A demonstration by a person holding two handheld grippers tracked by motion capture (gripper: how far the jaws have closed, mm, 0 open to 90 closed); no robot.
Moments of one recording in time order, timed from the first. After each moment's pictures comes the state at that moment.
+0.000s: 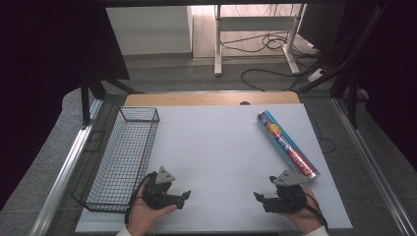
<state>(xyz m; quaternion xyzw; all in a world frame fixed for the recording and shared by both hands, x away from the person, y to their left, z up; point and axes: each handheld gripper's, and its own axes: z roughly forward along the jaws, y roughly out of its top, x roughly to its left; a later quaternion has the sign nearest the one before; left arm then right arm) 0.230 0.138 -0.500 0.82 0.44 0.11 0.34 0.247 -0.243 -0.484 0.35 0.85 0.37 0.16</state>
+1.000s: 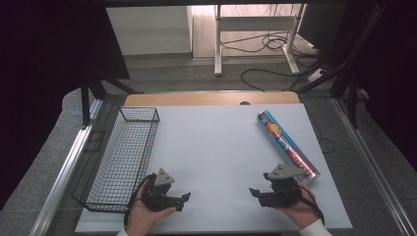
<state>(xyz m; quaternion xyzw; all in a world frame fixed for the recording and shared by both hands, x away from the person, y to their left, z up) 0.224 0.139 -0.498 0.82 0.44 0.11 0.34 0.259 -0.228 -0.469 0.34 0.85 0.37 0.14</state>
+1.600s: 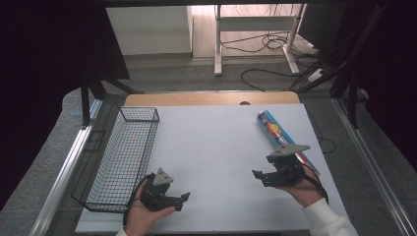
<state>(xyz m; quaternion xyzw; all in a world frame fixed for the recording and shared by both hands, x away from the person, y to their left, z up) 0.224 0.141 -0.498 0.82 0.44 0.10 0.34 0.297 -0.229 -0.430 0.34 0.86 0.35 0.14</state>
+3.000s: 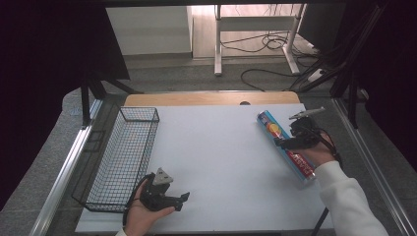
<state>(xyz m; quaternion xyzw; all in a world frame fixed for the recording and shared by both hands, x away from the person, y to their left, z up) 0.225 0.142 -0.497 0.82 0.44 0.10 0.34 0.394 -0.280 -0.407 0.44 0.83 0.28 0.17</state>
